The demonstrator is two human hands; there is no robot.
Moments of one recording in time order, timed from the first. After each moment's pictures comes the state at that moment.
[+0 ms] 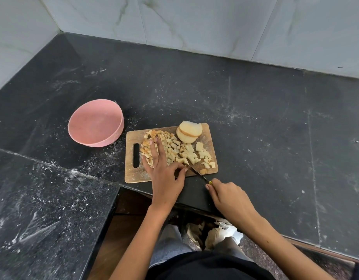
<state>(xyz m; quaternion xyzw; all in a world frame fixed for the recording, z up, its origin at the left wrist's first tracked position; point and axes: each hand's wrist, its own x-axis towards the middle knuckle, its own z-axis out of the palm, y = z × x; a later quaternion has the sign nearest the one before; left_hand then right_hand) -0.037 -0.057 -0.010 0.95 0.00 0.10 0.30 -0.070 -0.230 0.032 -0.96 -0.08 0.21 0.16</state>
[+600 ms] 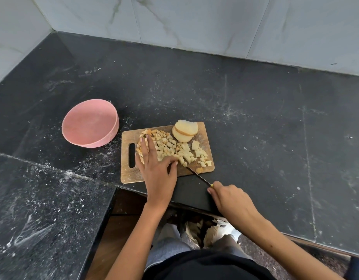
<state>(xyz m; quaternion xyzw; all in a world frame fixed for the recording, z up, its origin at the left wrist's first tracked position) -0.033 -0.054 -0.009 0.94 0.03 0.15 0.30 -0.077 -0.240 0.035 -0.96 -0.07 0.24 0.14</state>
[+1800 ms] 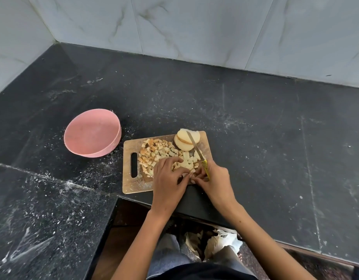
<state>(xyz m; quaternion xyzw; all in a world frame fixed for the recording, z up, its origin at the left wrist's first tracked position) -0.028 -0.055 -0.010 0.94 -0.08 0.13 0.31 -0.024 -0.205 0.006 -0.90 0.02 0.05 0.43</state>
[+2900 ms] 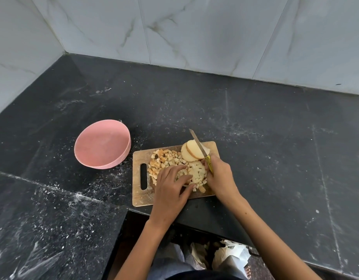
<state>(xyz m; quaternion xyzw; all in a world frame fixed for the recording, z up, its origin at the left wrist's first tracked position) -0.015 -0.025 -0.019 0.94 -0.15 0.12 0.29 0.023 -0.186 0.010 -0.93 0.00 0.02 0.36</state>
